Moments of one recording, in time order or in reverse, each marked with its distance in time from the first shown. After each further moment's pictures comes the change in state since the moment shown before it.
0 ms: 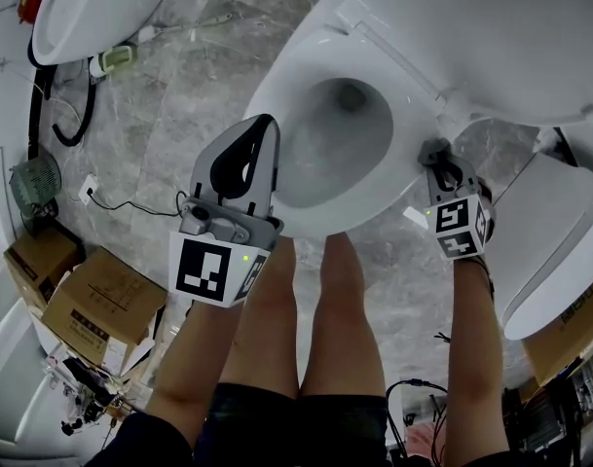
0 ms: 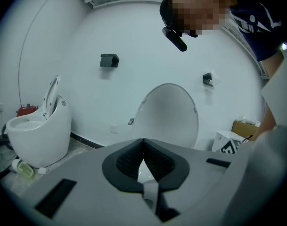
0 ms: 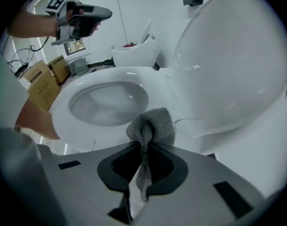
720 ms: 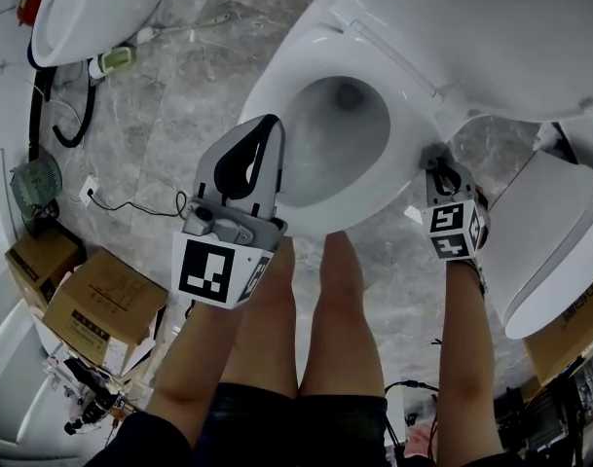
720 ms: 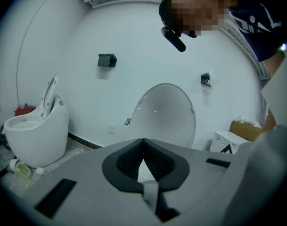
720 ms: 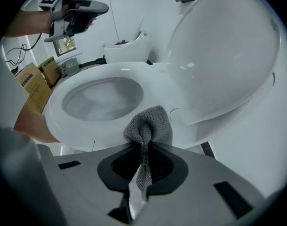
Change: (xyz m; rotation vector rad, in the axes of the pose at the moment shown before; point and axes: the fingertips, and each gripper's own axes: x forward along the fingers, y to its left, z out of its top) left arm 0.004 -0.015 -0.001 0.002 -0.001 -0.018; right arm 0.001 0.001 -0.025 0.065 0.037 -0.058
